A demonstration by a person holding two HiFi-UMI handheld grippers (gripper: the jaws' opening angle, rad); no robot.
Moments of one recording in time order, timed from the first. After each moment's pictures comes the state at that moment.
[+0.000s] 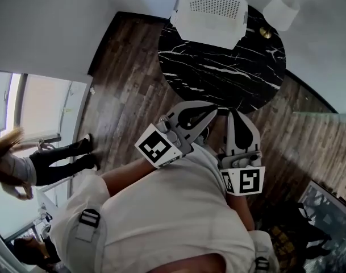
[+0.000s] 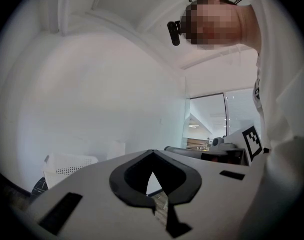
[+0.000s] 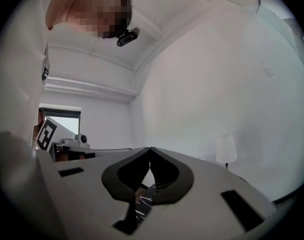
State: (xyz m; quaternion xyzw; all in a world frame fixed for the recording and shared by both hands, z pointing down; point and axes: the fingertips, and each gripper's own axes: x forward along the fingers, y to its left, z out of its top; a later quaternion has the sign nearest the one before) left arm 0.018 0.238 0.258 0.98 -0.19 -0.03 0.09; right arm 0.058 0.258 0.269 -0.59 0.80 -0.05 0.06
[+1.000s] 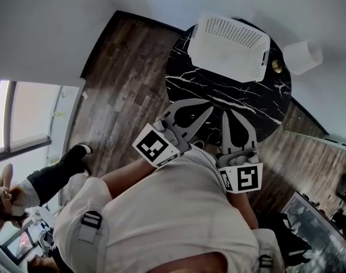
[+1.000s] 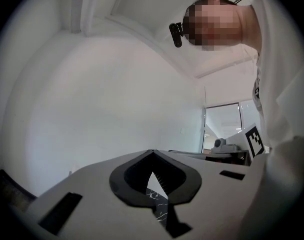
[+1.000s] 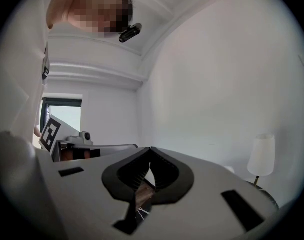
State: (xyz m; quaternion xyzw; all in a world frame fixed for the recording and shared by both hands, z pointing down) left arm -0.071 0.031 0.256 0.96 -0.24 -0.08 0.12; right arm -0.032 0.053 0.267 -0.54 0.84 -0.05 -0.01
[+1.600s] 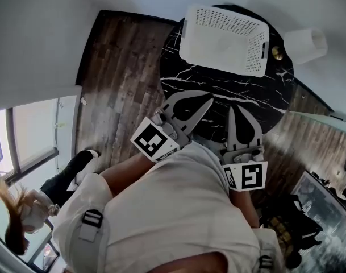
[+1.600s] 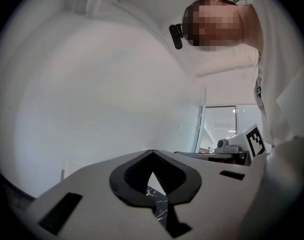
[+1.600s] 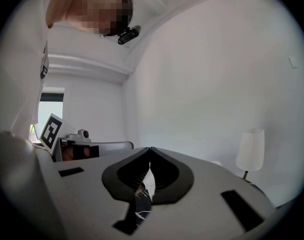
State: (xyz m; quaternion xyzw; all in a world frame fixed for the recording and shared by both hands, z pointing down) left arm -0.055 -0.042 0.282 0.97 -0.19 -0.06 0.15; right arm -0.006 -0.005 0.294 -0.61 0.79 -0.08 -0.03
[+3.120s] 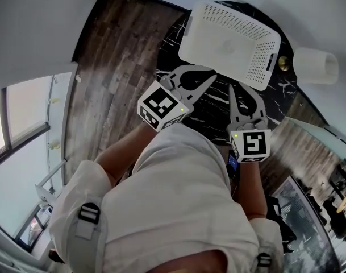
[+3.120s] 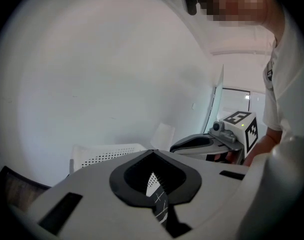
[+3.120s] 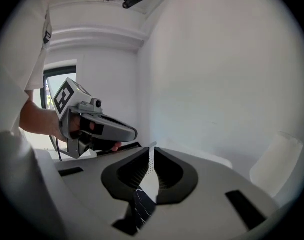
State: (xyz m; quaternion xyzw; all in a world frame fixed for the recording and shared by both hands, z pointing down) left arm -0.018 -0.140 0.368 0.96 -0.20 0.08 0.19; right arm 0.026 -0.112 0.377 -0.50 0.84 -0.10 -0.20
